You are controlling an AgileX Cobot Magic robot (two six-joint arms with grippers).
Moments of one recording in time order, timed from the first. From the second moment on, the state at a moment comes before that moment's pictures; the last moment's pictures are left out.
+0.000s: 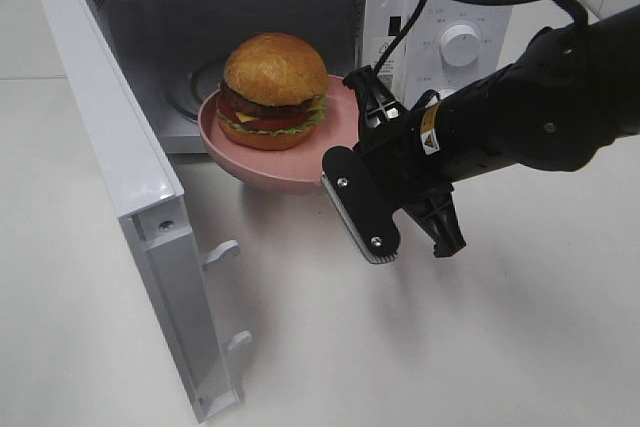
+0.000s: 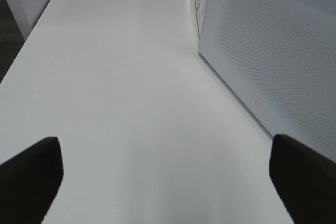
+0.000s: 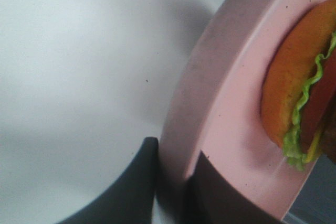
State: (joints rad) left arm 0.04 0.00 -0.52 -0.08 1.07 0.03; right arm 0.63 1.70 -0.86 -0.32 0.03 -1.29
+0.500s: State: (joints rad) left arm 0.04 0.00 -0.52 -0.08 1.07 0.03; right arm 0.63 1.47 -0.69 -0.32 0.07 -1.26
